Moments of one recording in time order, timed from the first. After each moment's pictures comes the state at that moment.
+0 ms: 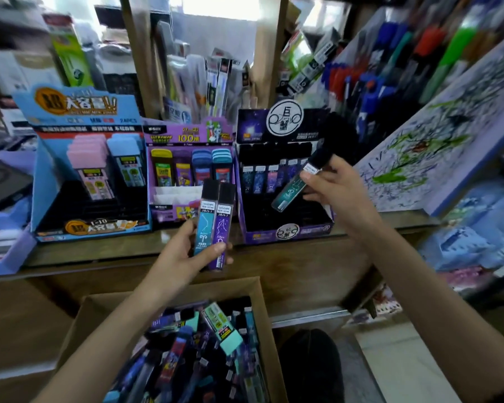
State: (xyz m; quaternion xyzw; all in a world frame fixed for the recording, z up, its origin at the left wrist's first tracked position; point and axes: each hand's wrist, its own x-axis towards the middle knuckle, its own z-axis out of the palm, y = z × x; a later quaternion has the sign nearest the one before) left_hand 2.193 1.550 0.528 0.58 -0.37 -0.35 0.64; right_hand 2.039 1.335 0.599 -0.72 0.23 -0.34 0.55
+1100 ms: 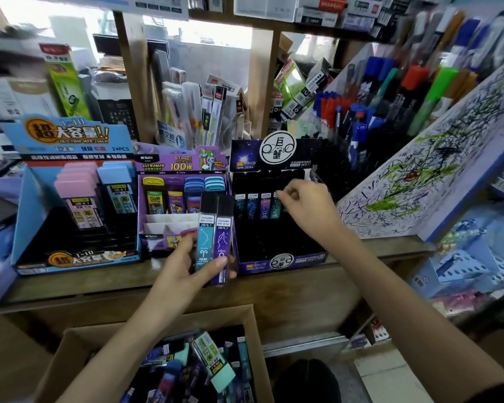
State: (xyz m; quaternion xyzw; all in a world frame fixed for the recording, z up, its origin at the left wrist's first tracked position) left_hand 2.199 1.523 0.530 0.55 -0.38 -0.31 0.67; right_hand 2.085 1.309 0.600 -0.88 0.34 -0.26 0.18
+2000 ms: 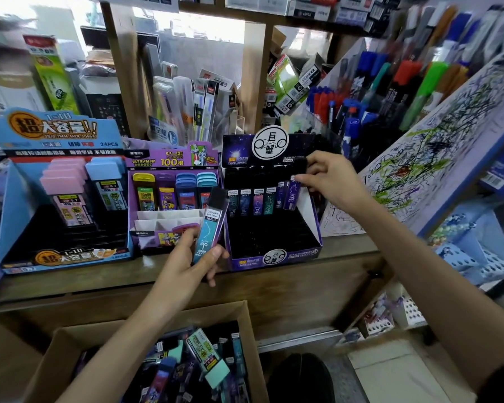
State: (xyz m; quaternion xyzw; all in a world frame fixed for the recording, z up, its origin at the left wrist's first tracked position) left_hand 2.192 1.509 0.529 0.56 -0.41 -0.29 0.66; right_hand 2.056 1.269 0.632 -0.85 0.30 -0.28 0.33
